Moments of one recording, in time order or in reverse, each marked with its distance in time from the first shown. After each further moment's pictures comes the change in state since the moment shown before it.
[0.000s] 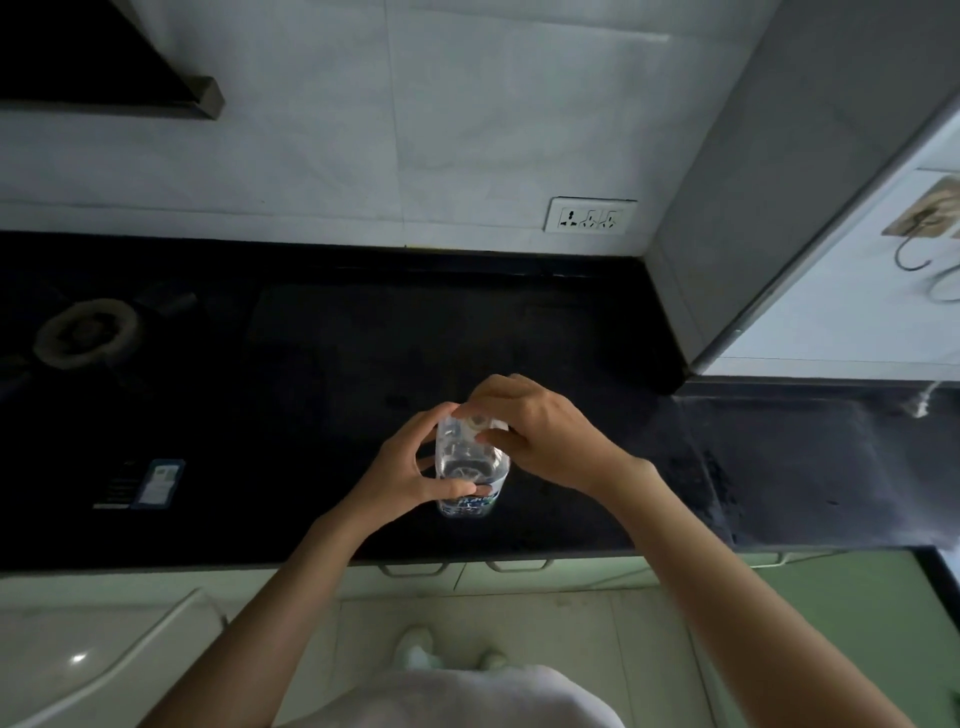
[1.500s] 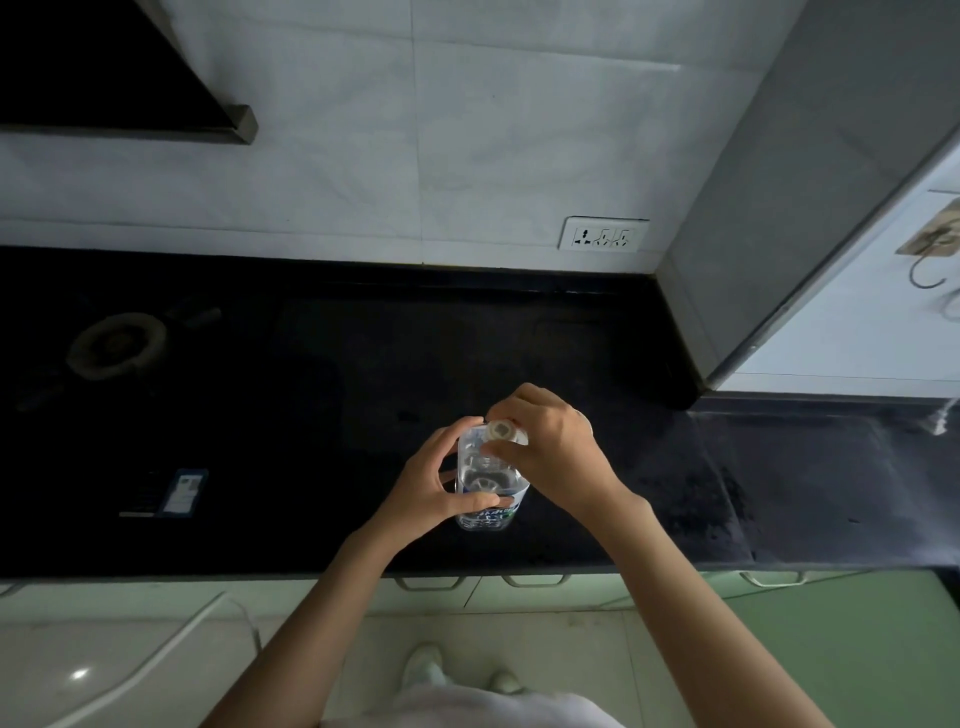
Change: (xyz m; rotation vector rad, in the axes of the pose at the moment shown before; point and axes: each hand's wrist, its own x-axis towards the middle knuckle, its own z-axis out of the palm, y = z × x) left_hand -0.004 -0.006 0.007 -0.006 0.042 0.043; right_hand 0.003 -0.024 0.013 0.067 0.171 0.303
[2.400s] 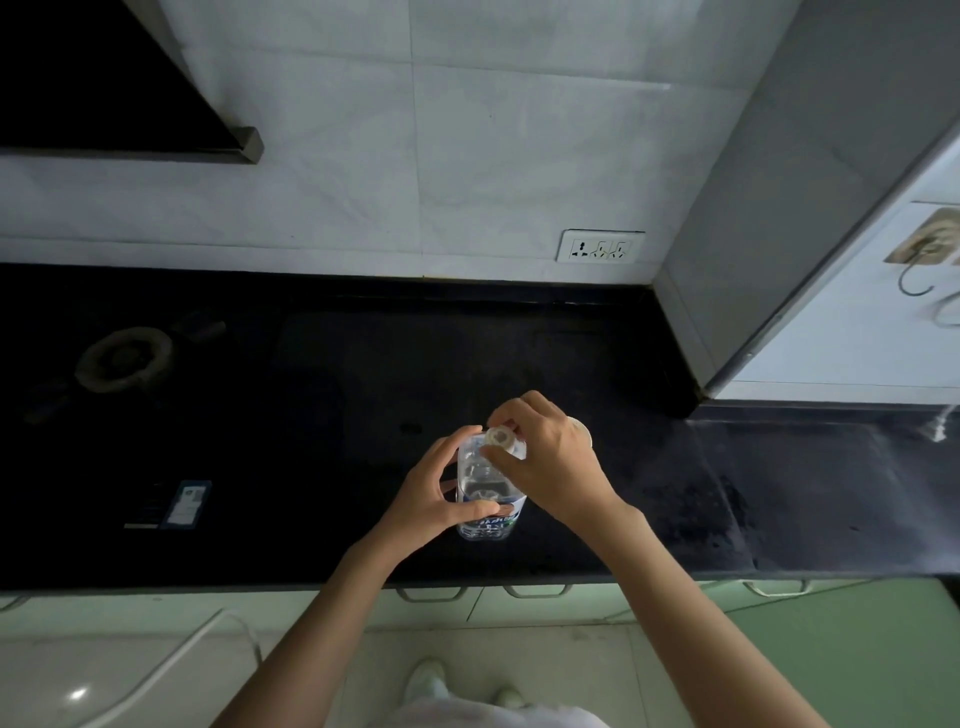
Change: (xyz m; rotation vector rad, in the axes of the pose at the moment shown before) left_hand -0.001 0.002 0.002 -0.007 -0.004 -0.018; right_hand -0.004 -0.003 0.001 -0.038 0.036 0.071
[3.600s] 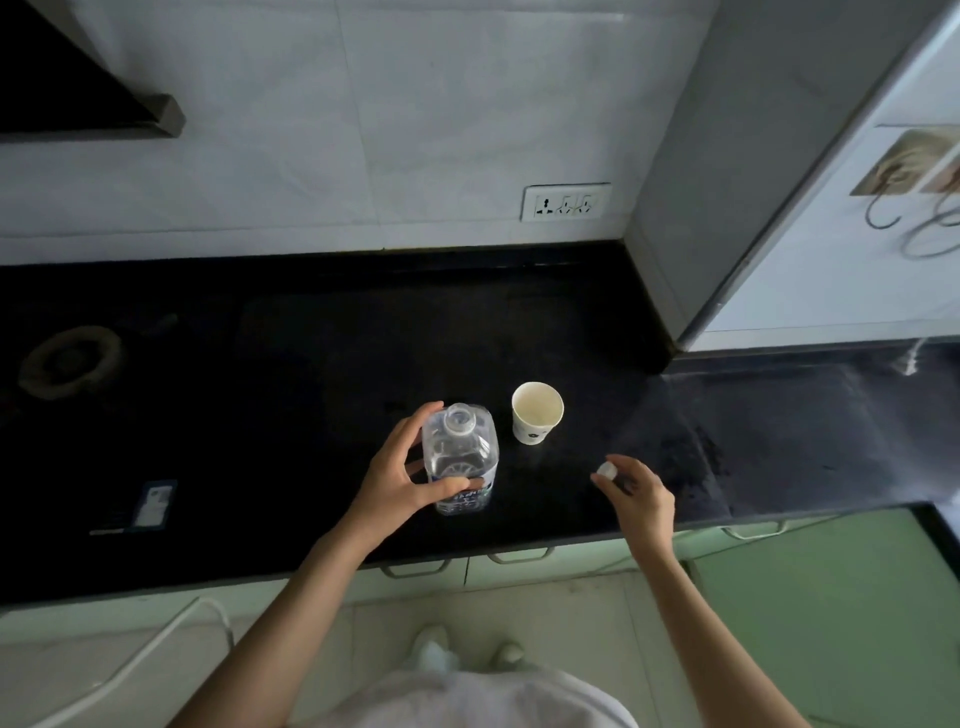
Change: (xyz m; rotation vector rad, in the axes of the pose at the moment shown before) left_hand -0.002 0.000 0.009 -0.091 0.068 -0.015; right_hand -0.118 0.190 0.062 0.324 0.325 0.772
